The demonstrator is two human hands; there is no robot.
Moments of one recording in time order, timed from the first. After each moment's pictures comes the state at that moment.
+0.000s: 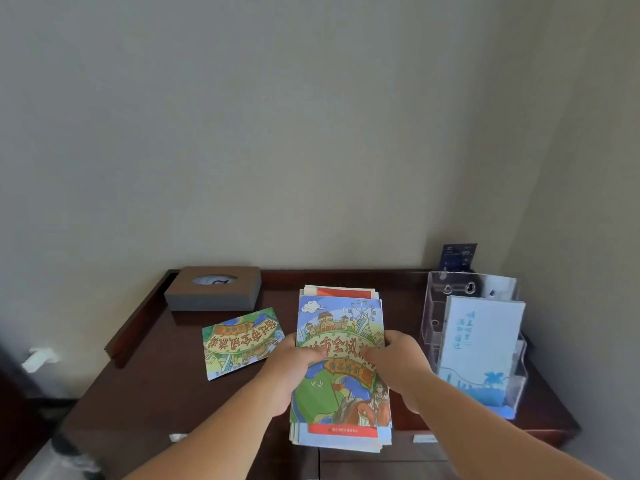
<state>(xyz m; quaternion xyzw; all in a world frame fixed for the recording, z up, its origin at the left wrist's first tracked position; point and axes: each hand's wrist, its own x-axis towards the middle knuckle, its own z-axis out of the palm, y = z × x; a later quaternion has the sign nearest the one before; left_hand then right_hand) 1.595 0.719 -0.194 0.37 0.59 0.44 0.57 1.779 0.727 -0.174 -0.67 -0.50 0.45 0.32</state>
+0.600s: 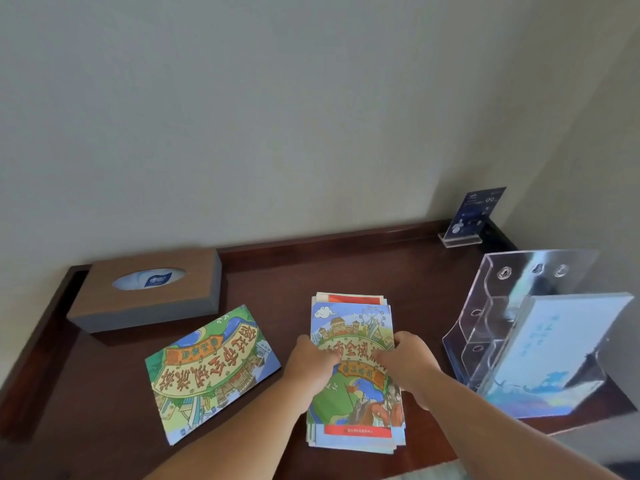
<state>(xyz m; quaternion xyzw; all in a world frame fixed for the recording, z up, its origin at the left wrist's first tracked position) 1.588 0.889 -0.308 0.43 0.69 0.21 0.54 1.752 0.870 -0.280 -0.79 -0.41 0.42 0.17</state>
